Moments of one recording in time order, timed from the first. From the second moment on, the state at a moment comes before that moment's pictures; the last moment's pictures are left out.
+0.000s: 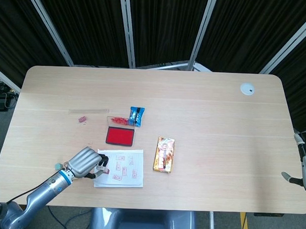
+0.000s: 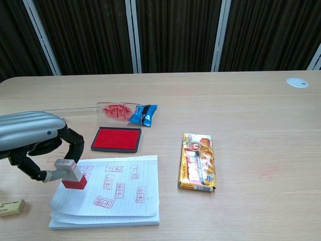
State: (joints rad) left arm -0.61 -1.35 0.10 -1.65 1.52 0.97 0.17; right arm 0.12 -0.94 0.12 -1.70 -1.28 1.37 -0.13
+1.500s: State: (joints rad) left arm -0.57 -1.51 0.13 -1.43 1.56 0.94 0.23; right arm 0.12 -0.94 0.12 -1.69 -1.27 1.36 -0.11
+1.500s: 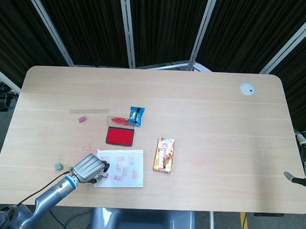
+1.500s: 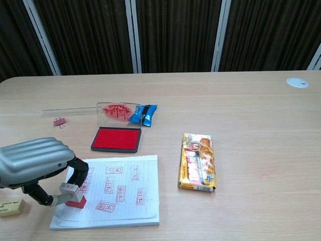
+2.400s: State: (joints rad) left arm -0.56 -1.52 0.14 -1.41 1.57 0.94 0.23; right arm 0.11 -0.94 0.12 -1.69 -1.27 1.36 -0.11
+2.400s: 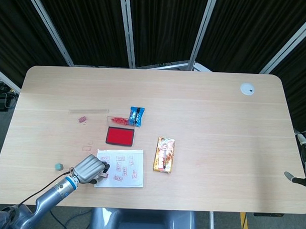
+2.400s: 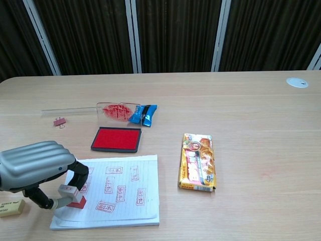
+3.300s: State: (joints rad) left arm -0.57 -1.33 0.04 -1.59 1.58 1.08 0.06; right arm 0.11 -0.93 0.12 -1.70 -1.28 1.36 -0.11
